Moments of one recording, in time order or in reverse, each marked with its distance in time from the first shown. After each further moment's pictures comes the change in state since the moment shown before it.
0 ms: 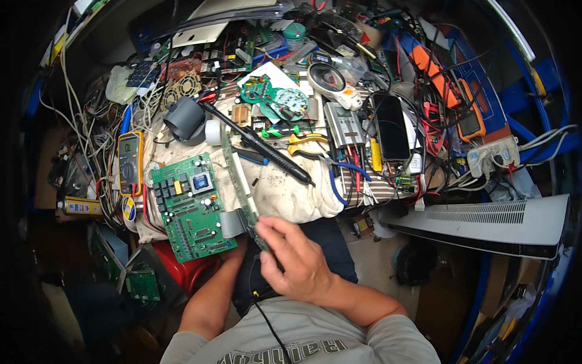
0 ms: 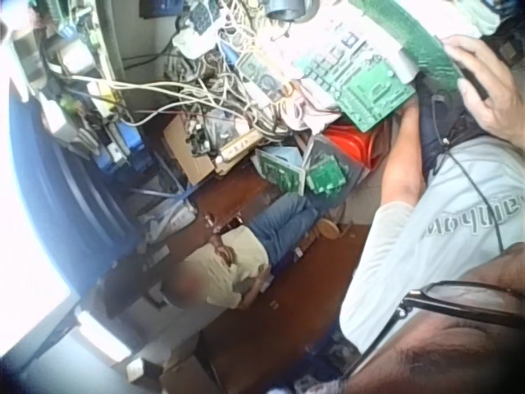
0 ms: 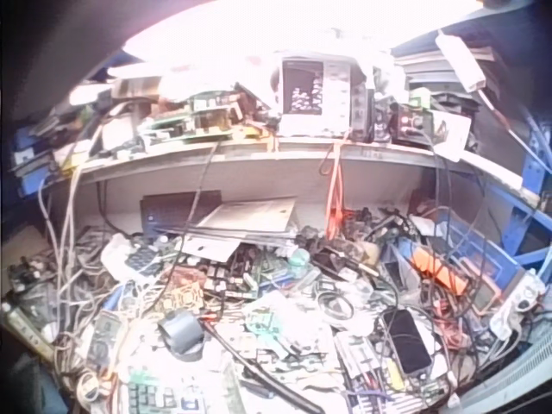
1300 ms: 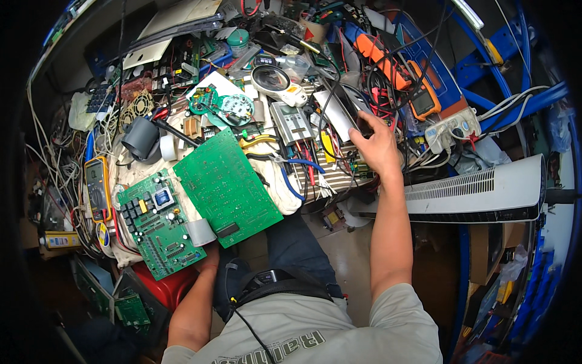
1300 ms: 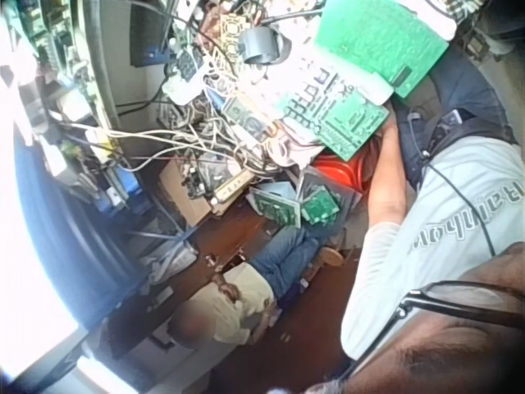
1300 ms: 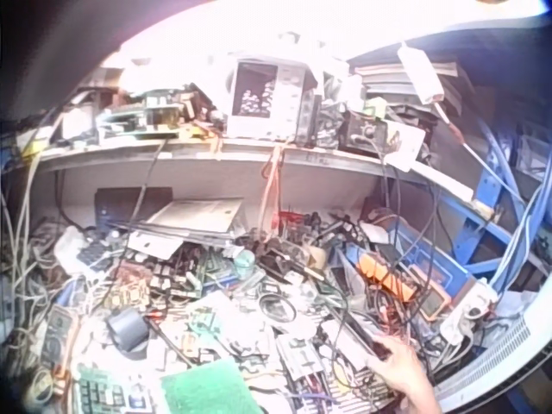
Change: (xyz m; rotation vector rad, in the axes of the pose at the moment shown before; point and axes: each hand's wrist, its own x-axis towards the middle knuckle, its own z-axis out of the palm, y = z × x) left_hand 0.002 0.003 -0.010 -0.062 0.032 -0.028; right_hand 0.037 0.189 -0.199 -0.418 0.295 0.552
